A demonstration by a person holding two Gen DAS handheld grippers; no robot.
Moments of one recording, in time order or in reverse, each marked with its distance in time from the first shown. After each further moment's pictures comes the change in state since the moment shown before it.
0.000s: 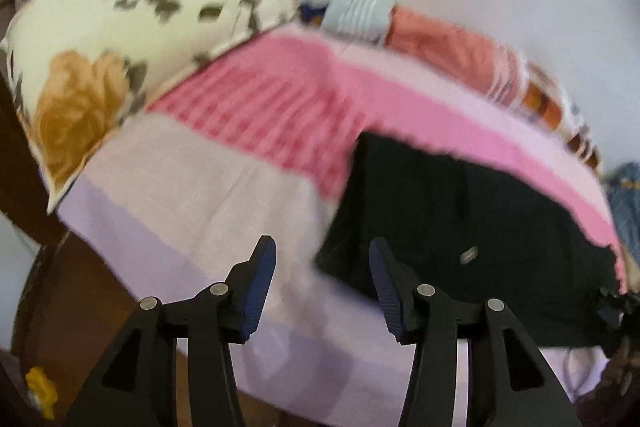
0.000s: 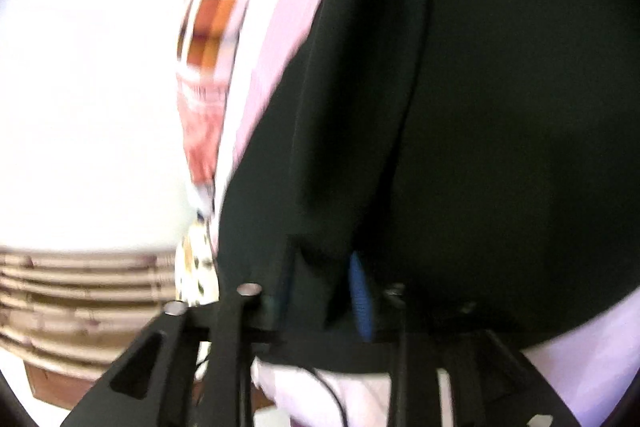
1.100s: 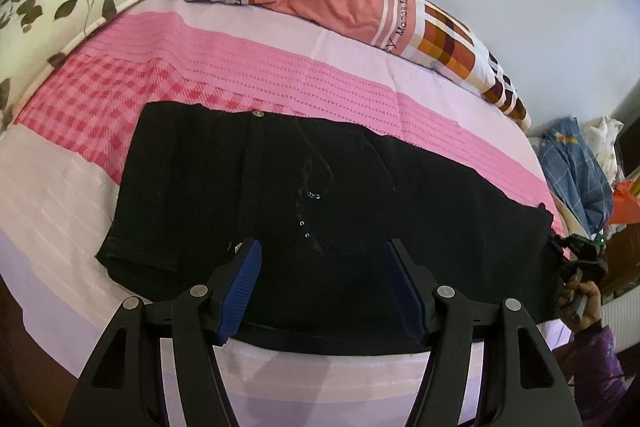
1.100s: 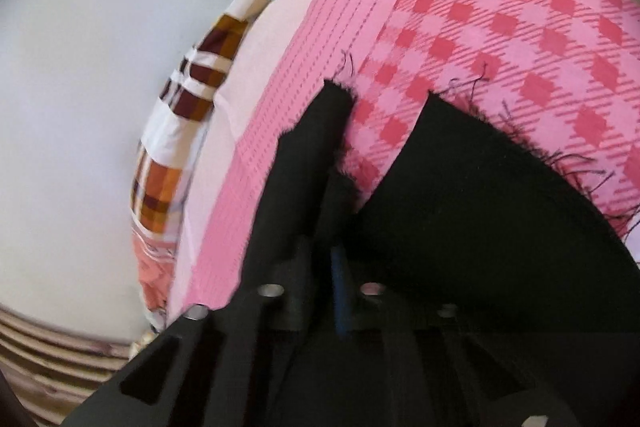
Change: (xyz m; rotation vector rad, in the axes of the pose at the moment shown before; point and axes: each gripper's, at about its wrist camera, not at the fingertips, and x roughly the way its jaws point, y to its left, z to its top) left arm 0.040 -0.135 0.006 0.085 0.184 -0.245; right arm -0.072 -0.027 0.165 -0.074 -0.290 -0.205
